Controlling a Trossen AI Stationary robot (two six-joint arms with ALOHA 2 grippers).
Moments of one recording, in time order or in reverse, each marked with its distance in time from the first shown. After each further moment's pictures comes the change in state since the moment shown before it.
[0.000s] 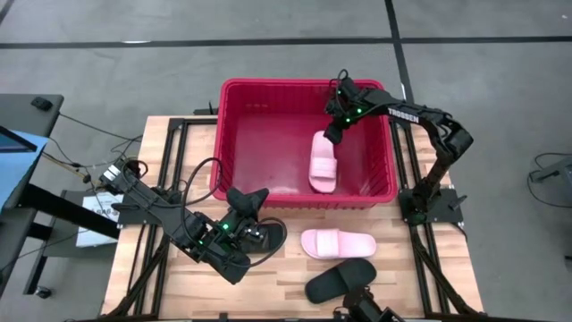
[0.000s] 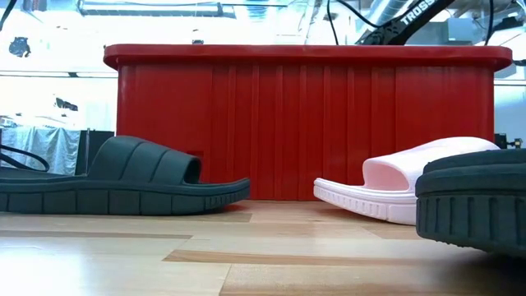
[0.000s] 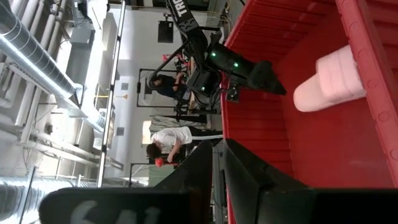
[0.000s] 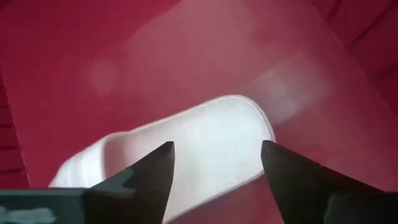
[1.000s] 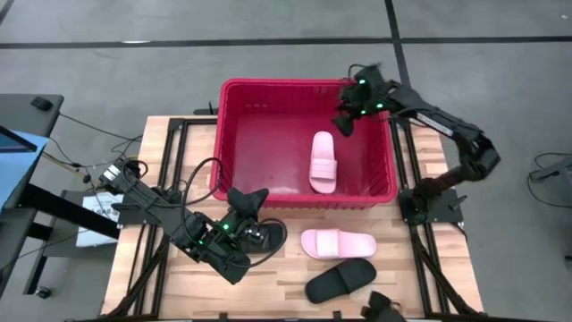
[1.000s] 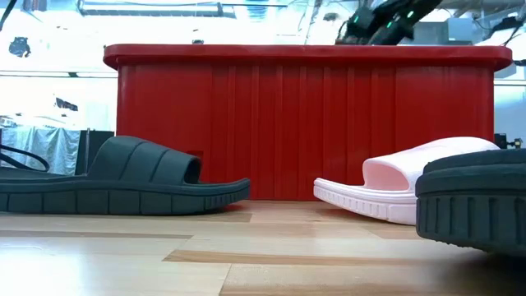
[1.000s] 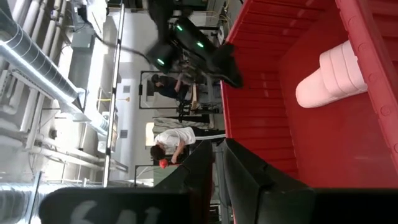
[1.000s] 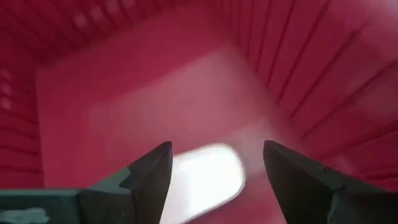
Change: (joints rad) left arm 0.000 0.000 0.000 0.000 0.000 0.037; right arm 0.004 -0.300 0.002 0.023 0.030 -0.028
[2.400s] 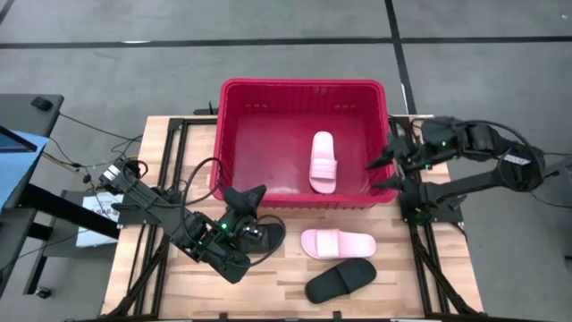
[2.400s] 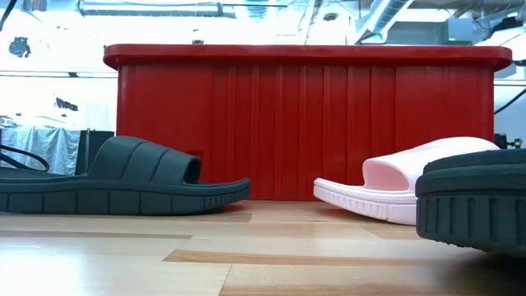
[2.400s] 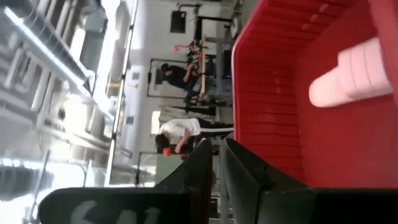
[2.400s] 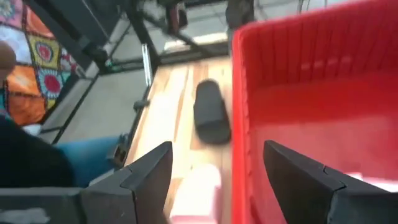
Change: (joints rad) left arm 0.000 -0.003 0.000 0.000 -0.072 -0.075; right arm 0.795 -0.564 0.000 -0.278 0.108 0.399
